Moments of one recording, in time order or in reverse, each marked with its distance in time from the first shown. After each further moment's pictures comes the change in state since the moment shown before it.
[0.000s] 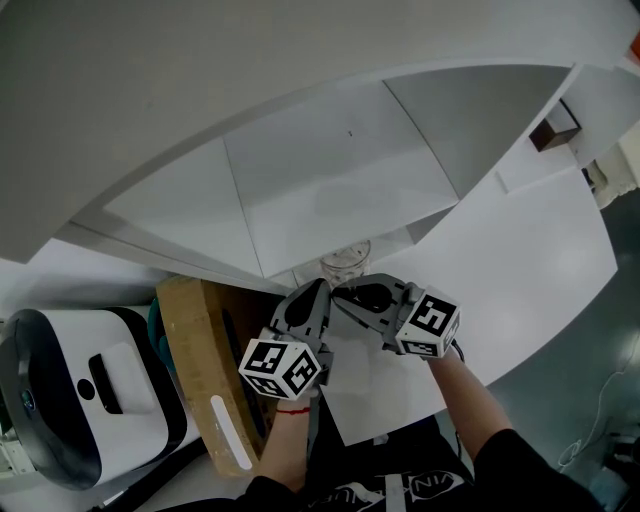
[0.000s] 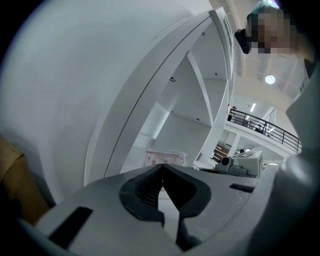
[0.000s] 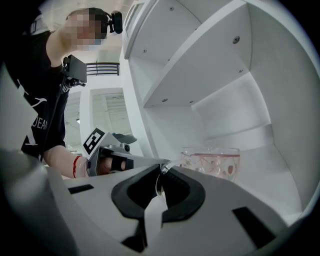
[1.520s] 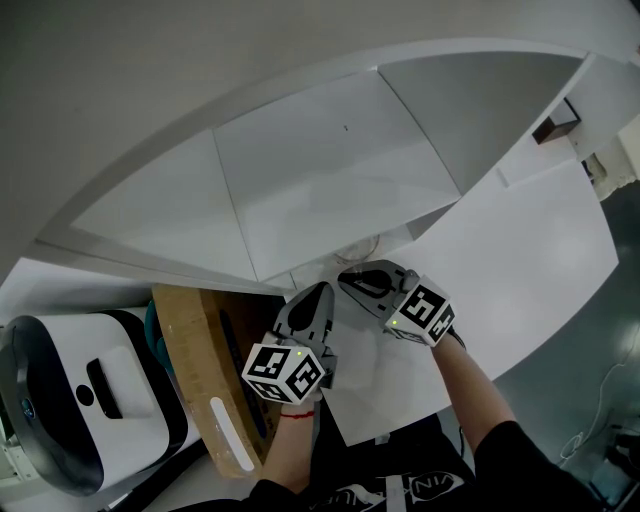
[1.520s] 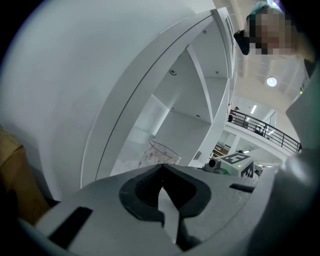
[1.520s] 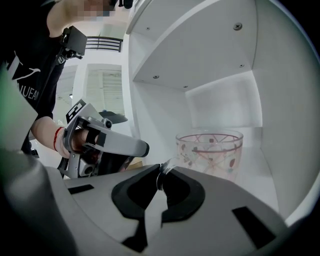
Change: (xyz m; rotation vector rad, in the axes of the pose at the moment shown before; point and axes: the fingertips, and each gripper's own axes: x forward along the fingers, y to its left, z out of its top) left arm 0.002 -0.002 -0.014 -0.030 0.014 -0.007; right arm 0.001 -0.043 -0.040 -0.136 0.182 -0.133
